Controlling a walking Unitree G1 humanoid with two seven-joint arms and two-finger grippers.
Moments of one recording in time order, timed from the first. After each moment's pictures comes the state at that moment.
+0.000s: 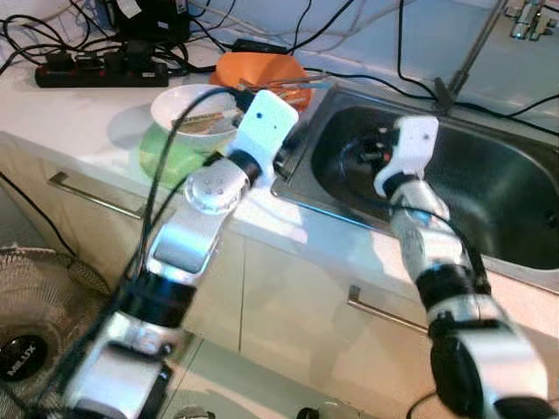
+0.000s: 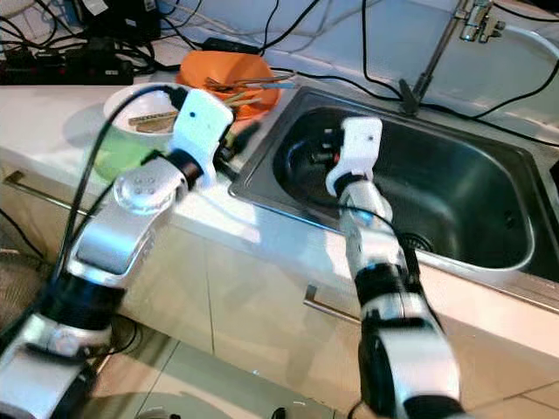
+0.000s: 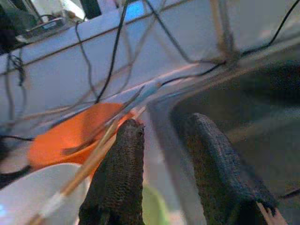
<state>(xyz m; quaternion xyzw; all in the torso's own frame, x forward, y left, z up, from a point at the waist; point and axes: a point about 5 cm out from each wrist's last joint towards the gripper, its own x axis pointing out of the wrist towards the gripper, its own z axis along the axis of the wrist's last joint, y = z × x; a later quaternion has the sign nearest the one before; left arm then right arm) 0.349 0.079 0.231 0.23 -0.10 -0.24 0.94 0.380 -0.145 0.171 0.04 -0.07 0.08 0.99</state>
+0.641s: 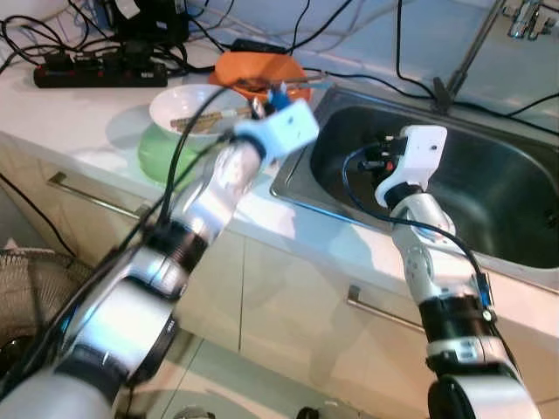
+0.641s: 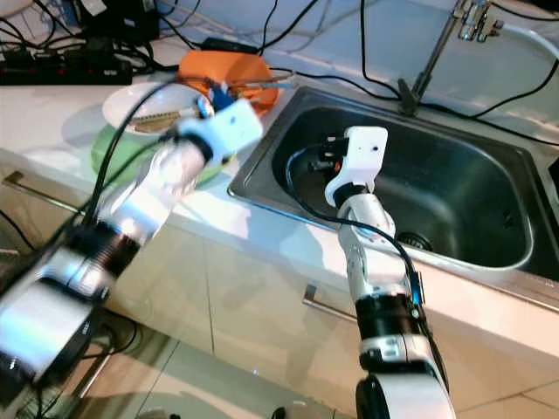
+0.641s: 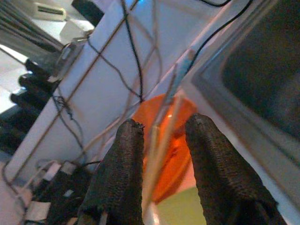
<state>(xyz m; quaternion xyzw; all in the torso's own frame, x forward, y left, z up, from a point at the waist) 0.395 0.072 0.235 0.46 -0.13 -0.17 0.86 0.355 -0.138 0.177 0.06 -0.07 0.08 0.99</state>
